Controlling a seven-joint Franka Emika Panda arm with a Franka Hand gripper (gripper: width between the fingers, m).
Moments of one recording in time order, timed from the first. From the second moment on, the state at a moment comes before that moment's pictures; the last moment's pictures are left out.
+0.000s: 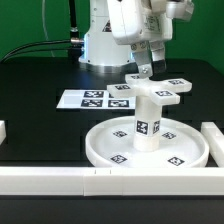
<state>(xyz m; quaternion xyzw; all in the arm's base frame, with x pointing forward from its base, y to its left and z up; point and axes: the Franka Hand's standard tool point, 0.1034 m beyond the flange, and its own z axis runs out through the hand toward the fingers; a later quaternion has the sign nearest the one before) 0.564 0.047 0.132 -0.63 0.76 0.01 0.15</state>
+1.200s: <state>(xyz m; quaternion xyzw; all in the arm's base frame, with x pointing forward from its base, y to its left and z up) 0.575 0.064 0.141 -0.97 0.22 -0.02 0.09</state>
